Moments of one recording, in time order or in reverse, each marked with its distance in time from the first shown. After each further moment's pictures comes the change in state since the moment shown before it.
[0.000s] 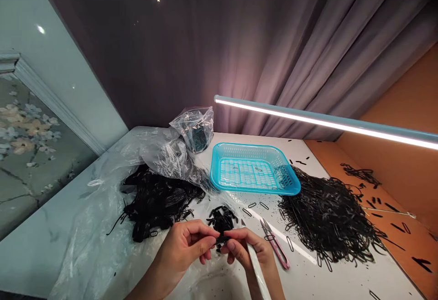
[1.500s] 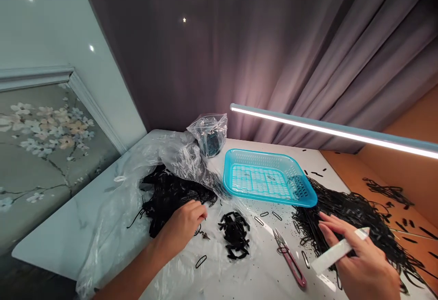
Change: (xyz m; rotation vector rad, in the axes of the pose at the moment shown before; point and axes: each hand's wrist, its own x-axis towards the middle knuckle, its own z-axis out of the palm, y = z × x) left_hand 0.031 -0.013 -0.063 1.087 0.139 0.463; right_hand 0.011 -0.052 -0.153 -1.258 0.630 -0.531
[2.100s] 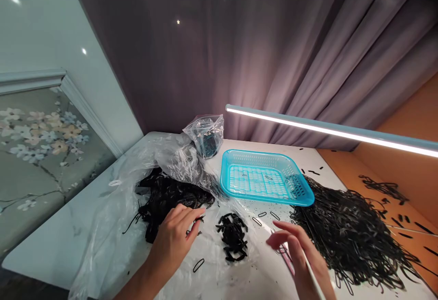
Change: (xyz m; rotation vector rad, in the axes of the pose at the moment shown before) left_hand -0.019 0.016 0.002 0.095 0.205 0.012; right_hand -0.036 -0.084 0.024 0.702 -0.364 0.245
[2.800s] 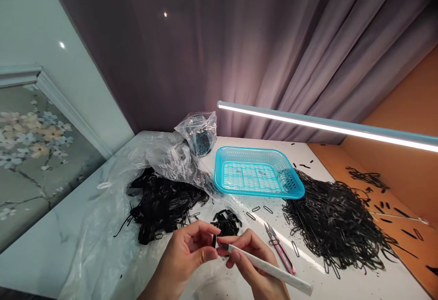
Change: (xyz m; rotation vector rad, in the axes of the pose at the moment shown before) left_hand -0.007 0.057 -0.003 -1.179 -0.228 -0.539; right_hand -0.022 -0.037 0.059 0.592 -0.329 0.278
